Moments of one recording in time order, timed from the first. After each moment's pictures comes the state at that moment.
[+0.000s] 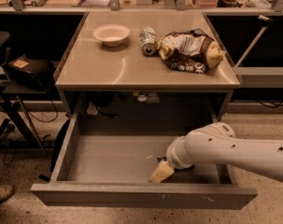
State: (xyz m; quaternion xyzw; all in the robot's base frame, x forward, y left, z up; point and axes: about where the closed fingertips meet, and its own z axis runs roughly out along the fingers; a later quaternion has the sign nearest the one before) arm 0.501 -0.097 0.562 -0.44 0.87 0.08 0.22
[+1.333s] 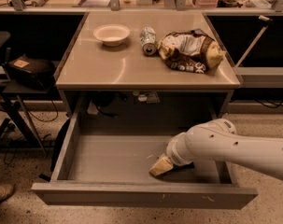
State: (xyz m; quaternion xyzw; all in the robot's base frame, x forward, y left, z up) arm 0.501 -0.097 0.571 -0.44 0.87 0.08 0.22
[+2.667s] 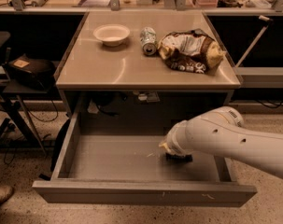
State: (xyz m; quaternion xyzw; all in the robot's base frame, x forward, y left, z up) arm 0.518 -0.087 0.637 -0.46 0.85 0.04 0.27
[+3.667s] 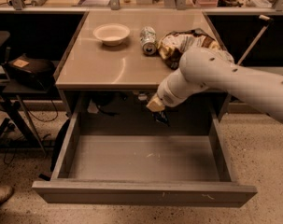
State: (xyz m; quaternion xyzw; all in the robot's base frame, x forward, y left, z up) arm 0.616 -0.054 0.725 -0.49 0.82 0.10 0.27
